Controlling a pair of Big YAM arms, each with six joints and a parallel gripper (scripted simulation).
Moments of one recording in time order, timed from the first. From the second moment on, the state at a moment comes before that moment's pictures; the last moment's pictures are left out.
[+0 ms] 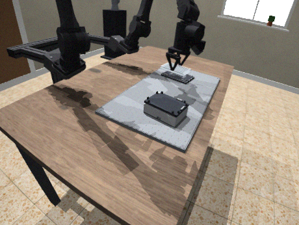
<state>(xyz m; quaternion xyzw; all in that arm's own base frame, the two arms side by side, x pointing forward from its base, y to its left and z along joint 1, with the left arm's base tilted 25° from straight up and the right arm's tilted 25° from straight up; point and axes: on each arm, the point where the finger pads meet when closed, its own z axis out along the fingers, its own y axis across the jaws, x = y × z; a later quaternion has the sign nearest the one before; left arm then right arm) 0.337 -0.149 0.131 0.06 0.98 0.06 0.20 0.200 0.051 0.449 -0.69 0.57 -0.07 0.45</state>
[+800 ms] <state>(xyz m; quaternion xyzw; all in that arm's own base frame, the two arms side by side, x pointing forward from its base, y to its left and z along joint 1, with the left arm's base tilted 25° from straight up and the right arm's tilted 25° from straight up) 0.323 -0.077 0.123 0.06 0.98 0.06 0.20 0.200 0.051 0.449 -0.69 0.57 -0.07 0.45</state>
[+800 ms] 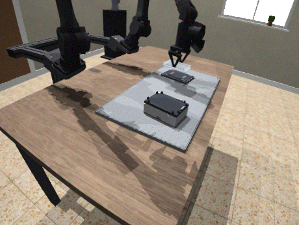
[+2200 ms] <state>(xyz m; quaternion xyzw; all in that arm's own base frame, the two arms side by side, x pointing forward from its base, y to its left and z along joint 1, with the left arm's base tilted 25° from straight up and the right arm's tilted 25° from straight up) 0.311 0.015 0.119 0.06 0.97 0.06 0.21 0.200 0.051 0.449 -0.69 0.57 -0.07 0.45</state>
